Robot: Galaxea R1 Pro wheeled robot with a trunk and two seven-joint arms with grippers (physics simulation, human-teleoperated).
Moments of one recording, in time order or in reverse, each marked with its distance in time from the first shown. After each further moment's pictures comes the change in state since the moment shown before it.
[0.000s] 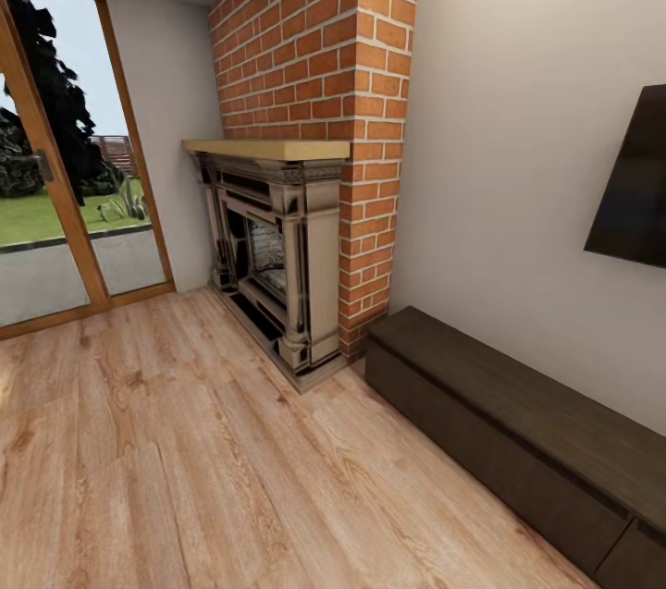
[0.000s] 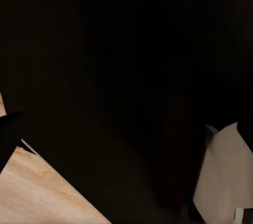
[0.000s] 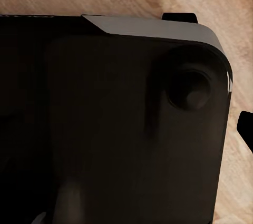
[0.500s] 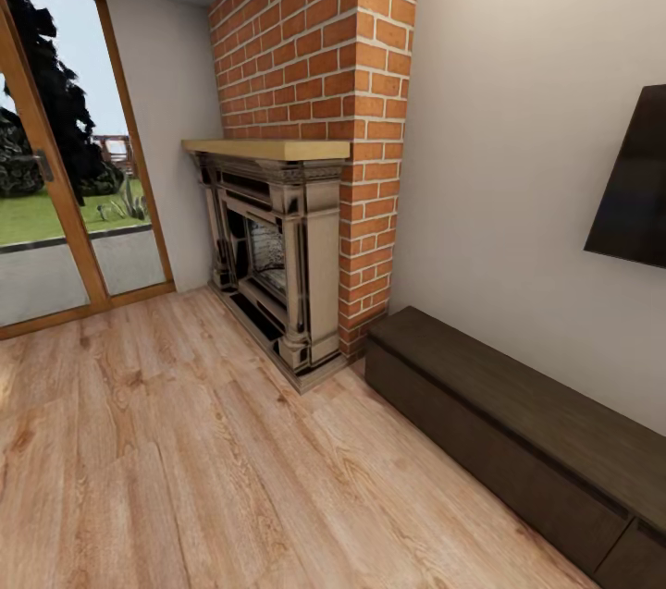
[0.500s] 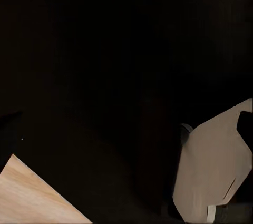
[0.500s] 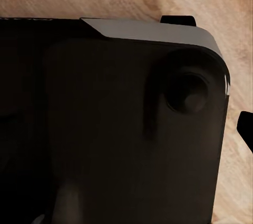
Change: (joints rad) left arm 0.000 -0.027 0.003 0.001 0.002 0.000 -0.004; right arm -0.001 -0.002 -0.001 -0.004 0.002 0.000 0.000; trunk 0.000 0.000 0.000
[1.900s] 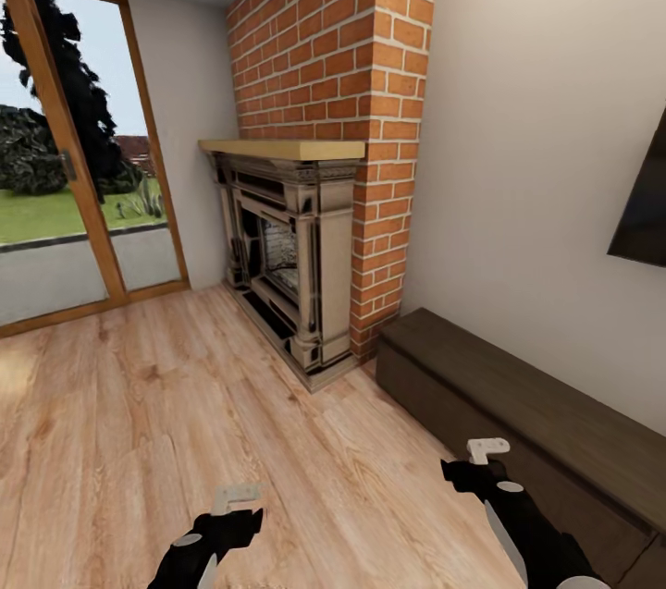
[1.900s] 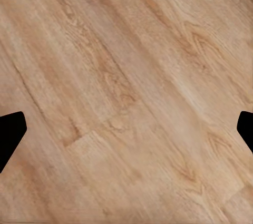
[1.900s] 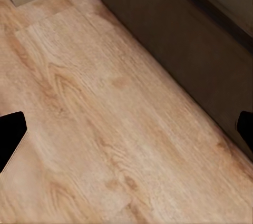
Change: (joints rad) left arm -0.295 0.023 0.044 -0.888 -0.006 0.354 0.024; right arm -0.378 -0.159 0.003 -0.634 0.005 0.201 0.009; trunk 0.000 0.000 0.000
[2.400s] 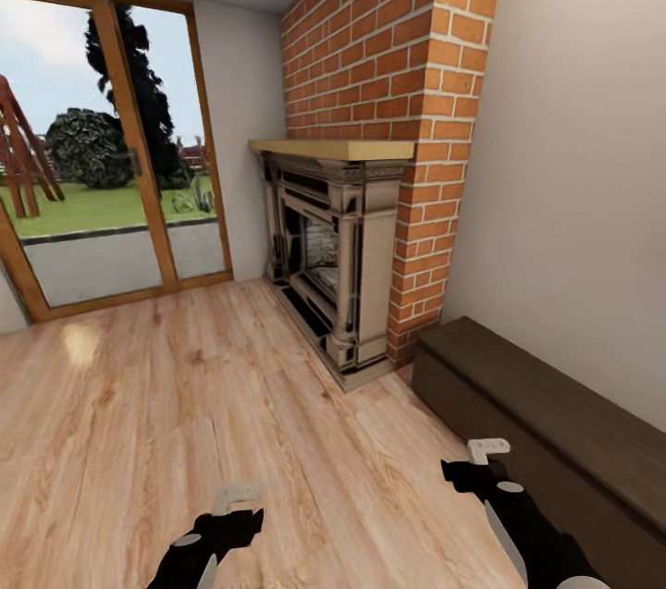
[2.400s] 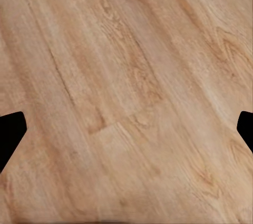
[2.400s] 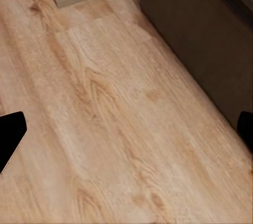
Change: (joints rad) left arm 0.001 0.001 0.000 0.000 0.003 0.001 -0.009; right arm 0.000 0.000 -0.001 0.002 -0.001 0.000 0.000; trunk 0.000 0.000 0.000
